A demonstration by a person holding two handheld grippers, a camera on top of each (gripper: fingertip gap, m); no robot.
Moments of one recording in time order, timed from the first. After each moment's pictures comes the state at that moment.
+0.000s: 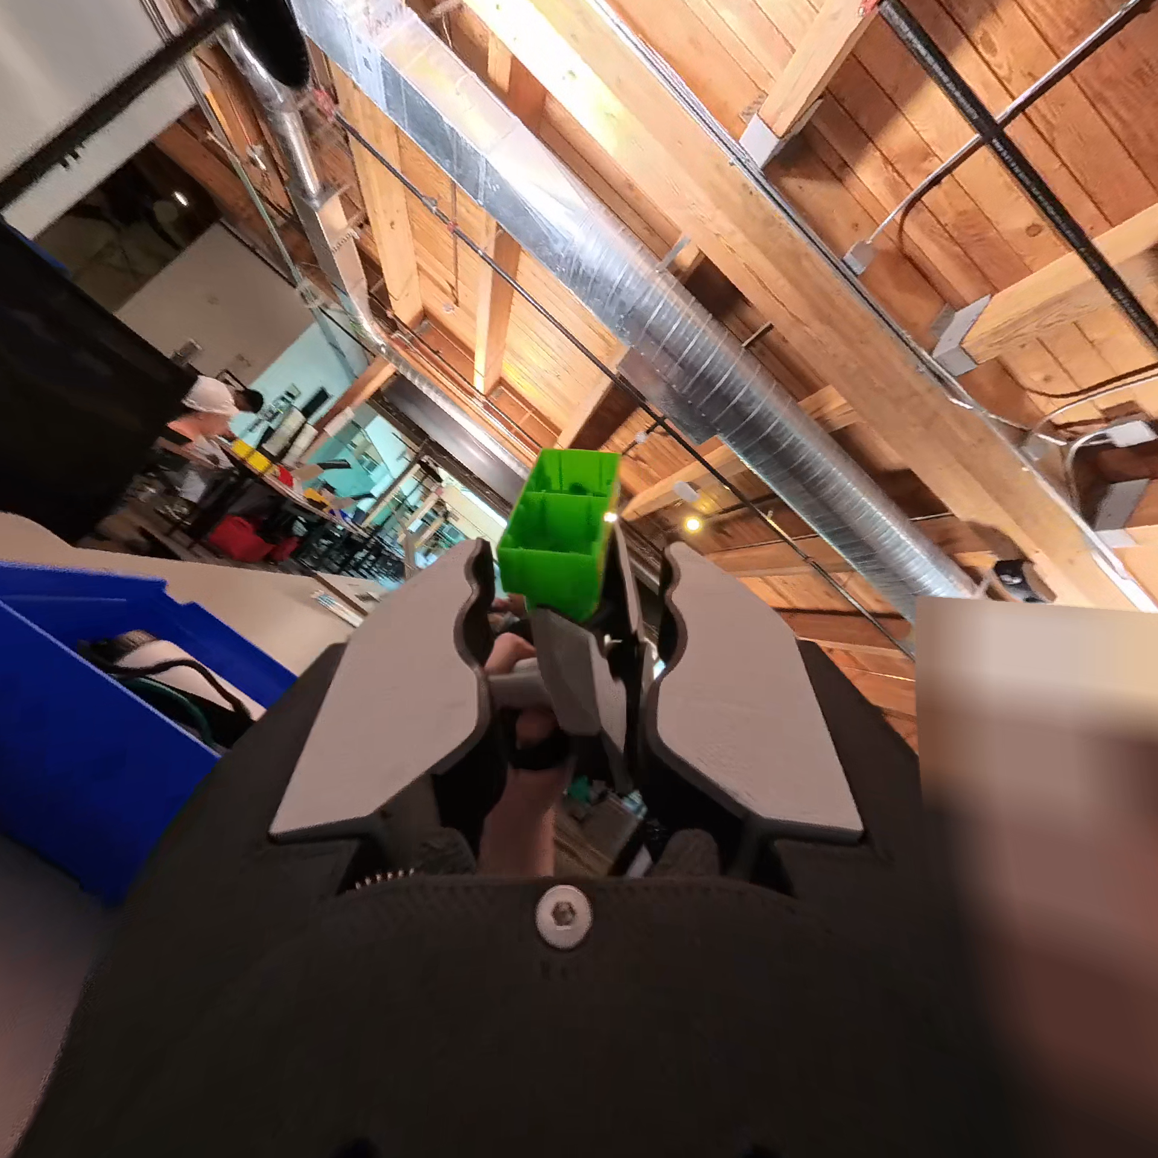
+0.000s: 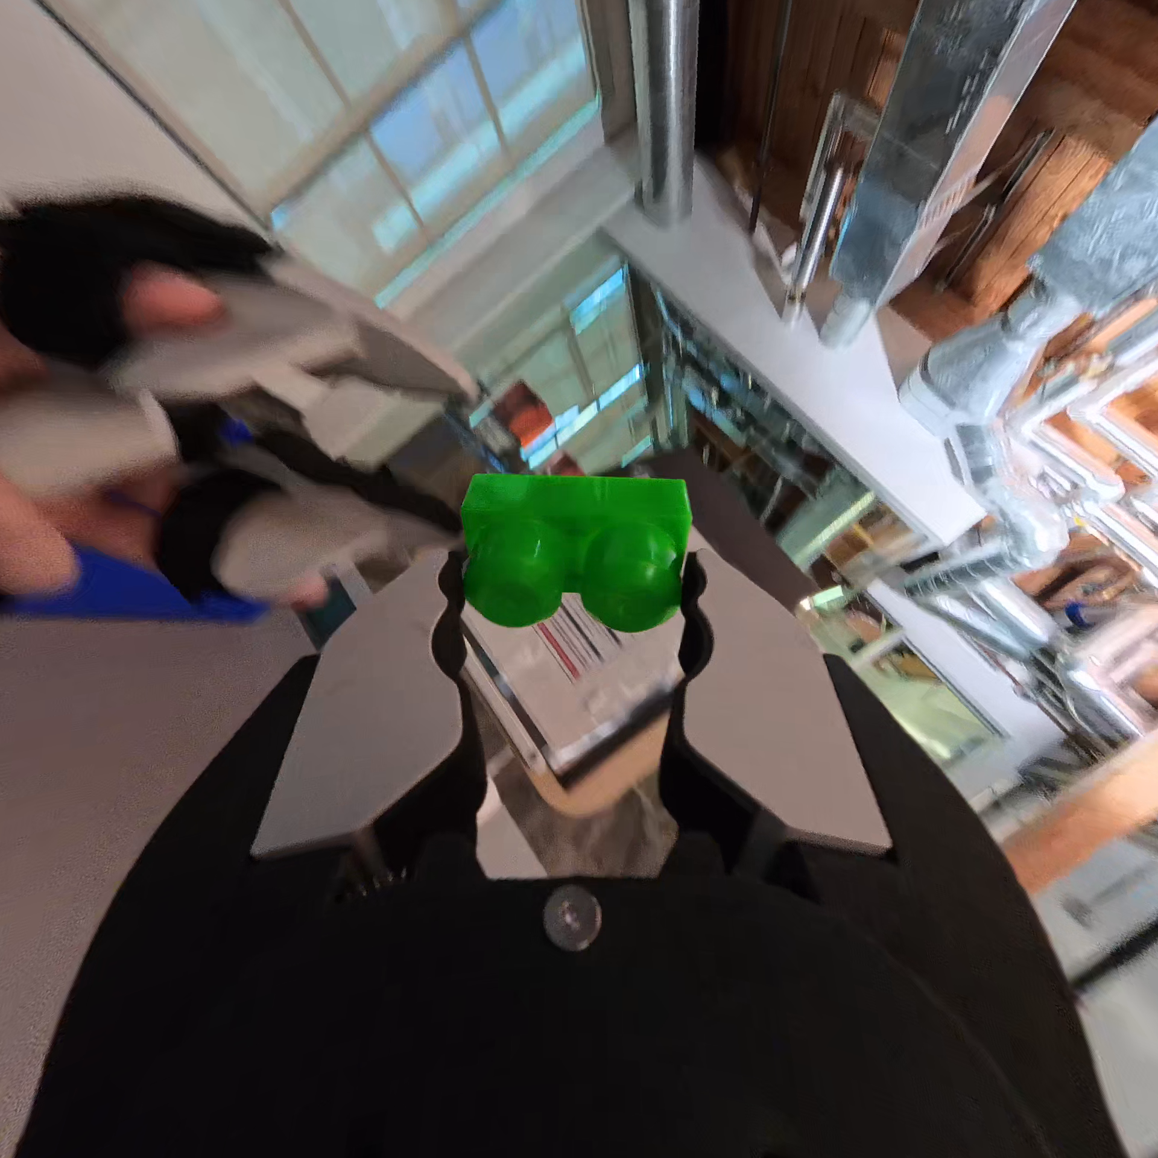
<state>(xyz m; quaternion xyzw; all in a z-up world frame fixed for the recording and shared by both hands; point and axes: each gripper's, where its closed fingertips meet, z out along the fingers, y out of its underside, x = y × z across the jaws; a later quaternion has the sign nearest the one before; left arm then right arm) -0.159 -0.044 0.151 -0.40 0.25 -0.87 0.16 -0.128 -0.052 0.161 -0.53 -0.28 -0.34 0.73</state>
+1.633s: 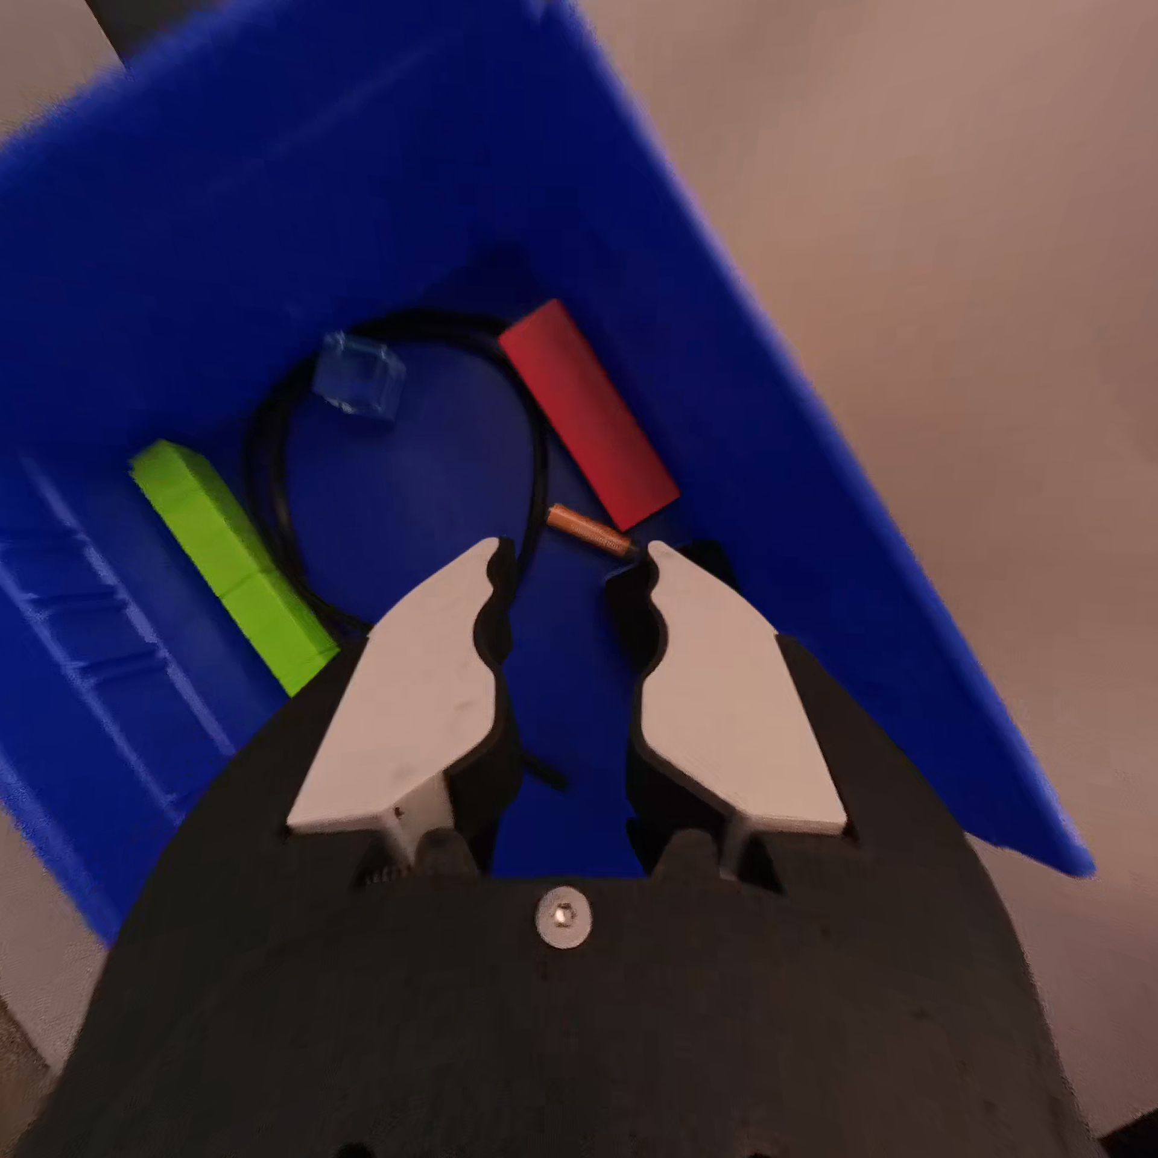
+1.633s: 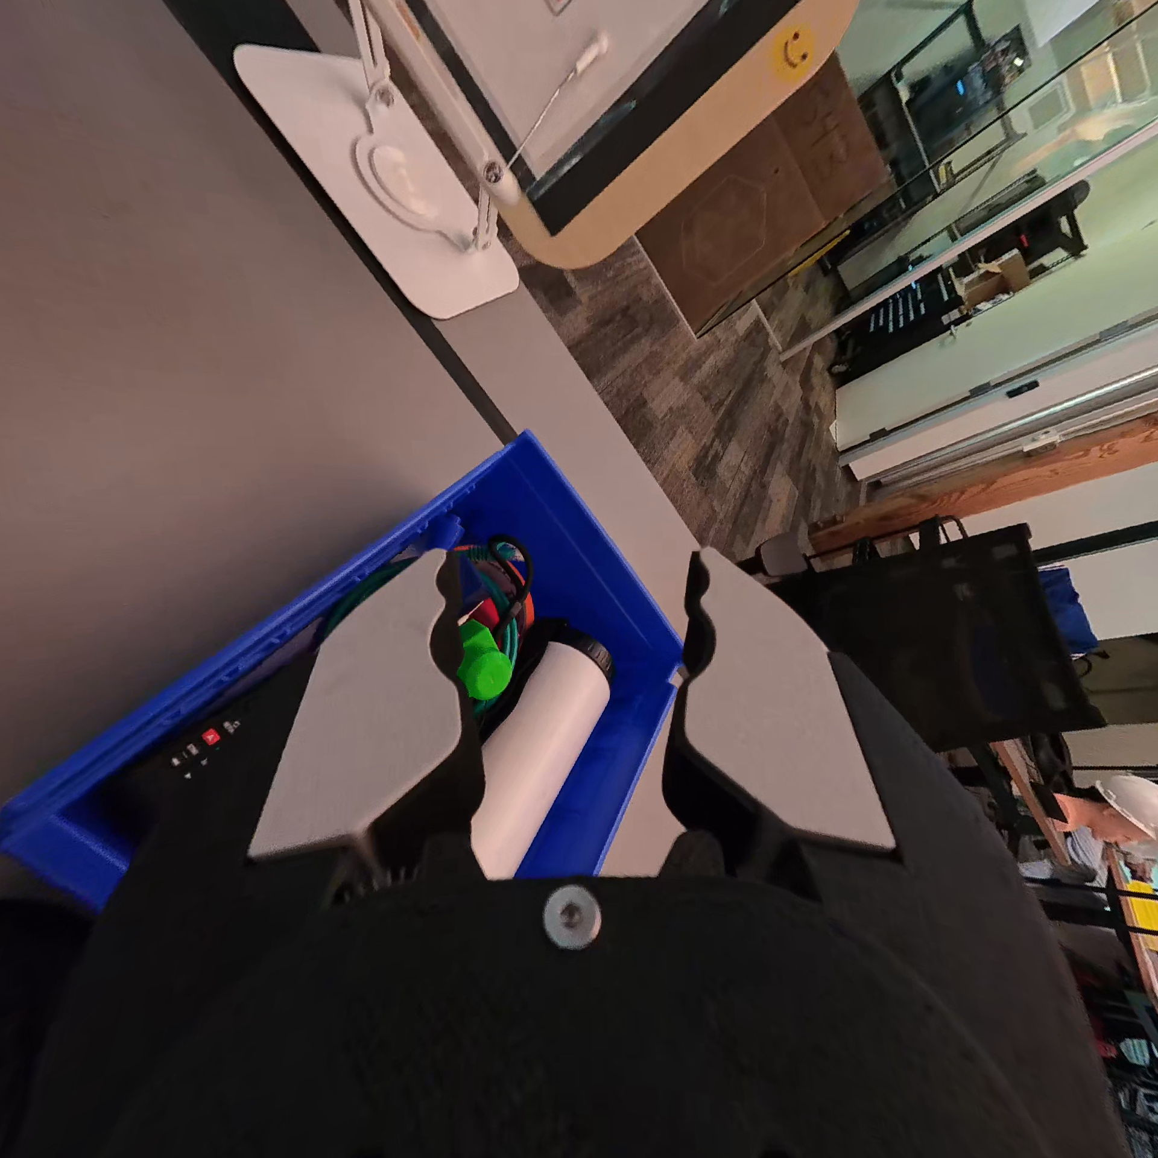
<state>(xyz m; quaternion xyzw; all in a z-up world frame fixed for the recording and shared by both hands) -0.275 0.209 -0.085 -0.81 0.54 -0.14 0.21 0.086 -0.103 0.067 -0.83 -0.15 -0.32 0.43</state>
